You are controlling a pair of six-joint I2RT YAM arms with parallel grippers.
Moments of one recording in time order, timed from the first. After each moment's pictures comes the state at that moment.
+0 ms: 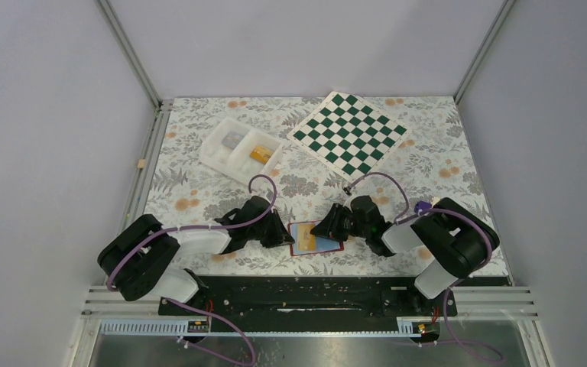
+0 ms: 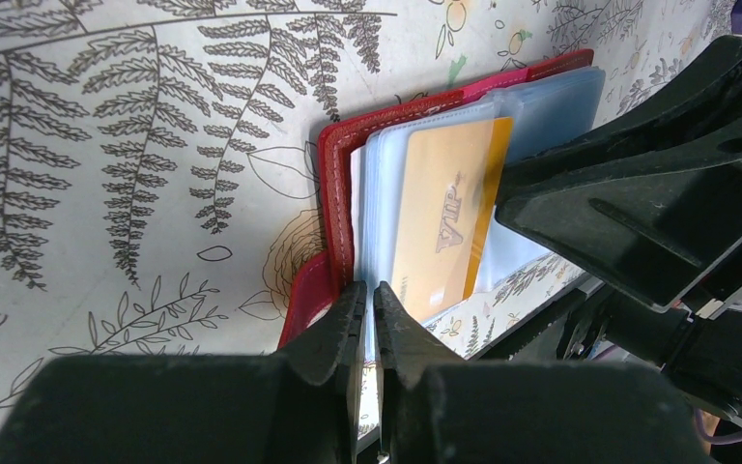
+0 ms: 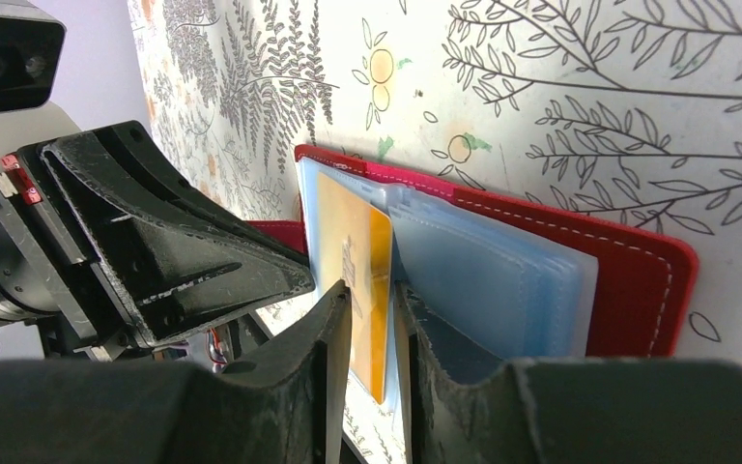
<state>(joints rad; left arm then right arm) -0.76 1.42 0.44 0.17 0.21 -1.02 0.66 1.60 0.33 0.69 -0.36 1.02</state>
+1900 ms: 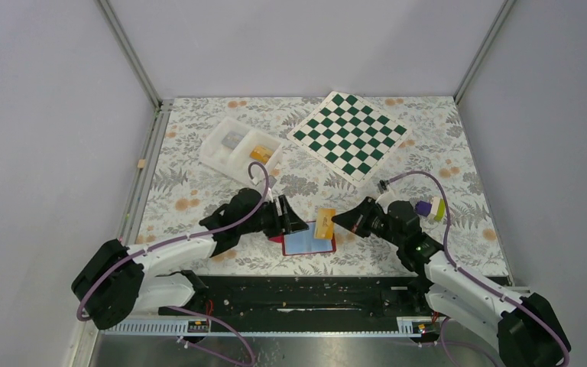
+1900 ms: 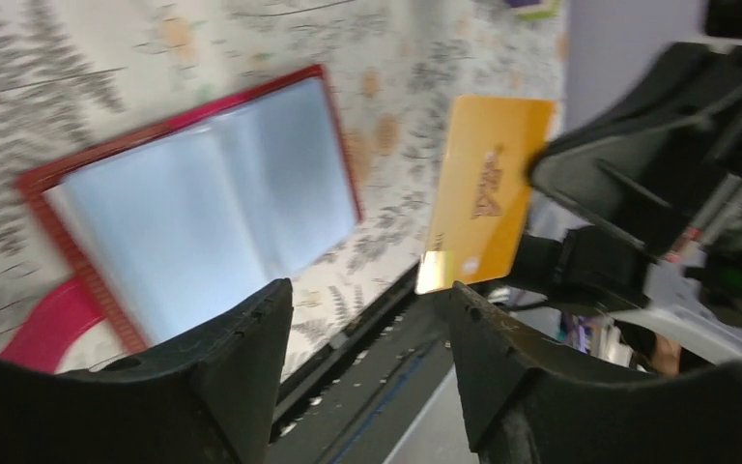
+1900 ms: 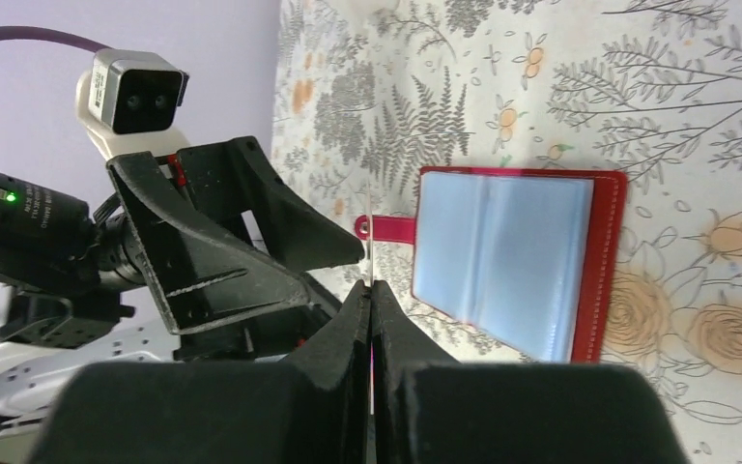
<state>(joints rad) -0.77 1.17 0.48 0.12 0.29 -0.97 0.57 0.83 0.25 0.23 -0.27 1.04</state>
